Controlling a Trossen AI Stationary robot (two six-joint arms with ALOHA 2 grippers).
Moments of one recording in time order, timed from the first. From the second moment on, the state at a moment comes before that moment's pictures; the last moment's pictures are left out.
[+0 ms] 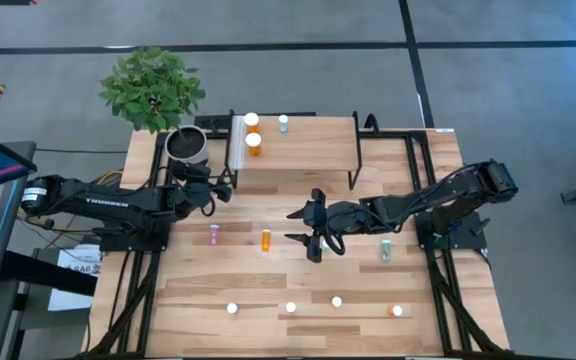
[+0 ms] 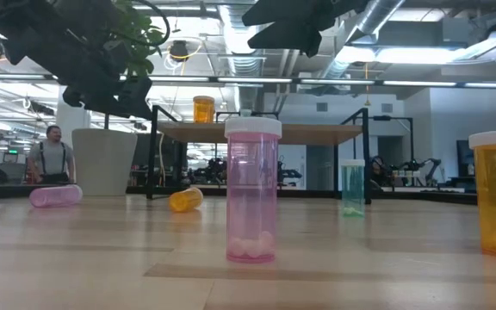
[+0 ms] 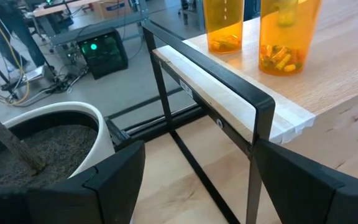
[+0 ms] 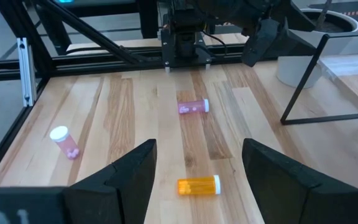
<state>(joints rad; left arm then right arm) 0.09 0.95 0.39 -0.04 -0.99 -0.40 0.20 1.52 1.03 0.10 0.26 0.16</state>
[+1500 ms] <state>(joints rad) -0.44 0.92 0.47 0.43 -0.63 -0.11 0.41 1.45 1.03 -0.65 0.39 0.67</state>
